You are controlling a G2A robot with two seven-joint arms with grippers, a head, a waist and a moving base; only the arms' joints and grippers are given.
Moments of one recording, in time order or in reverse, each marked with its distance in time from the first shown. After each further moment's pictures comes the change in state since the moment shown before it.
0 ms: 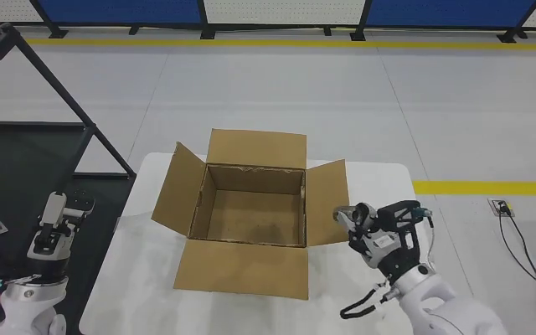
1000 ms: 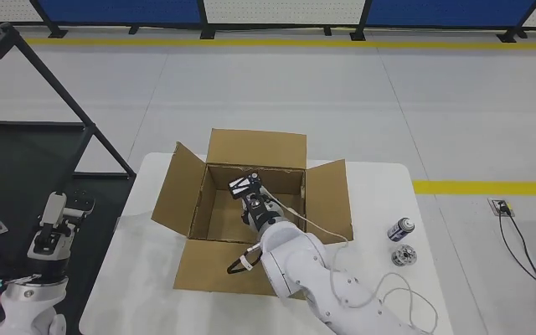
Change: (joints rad) left arm 0.000 0.000 0.000 0.000 0.000 0.000 0.000; right arm 0.707 -0.206 -0.712 0.675 -0.242 0.411 0.169
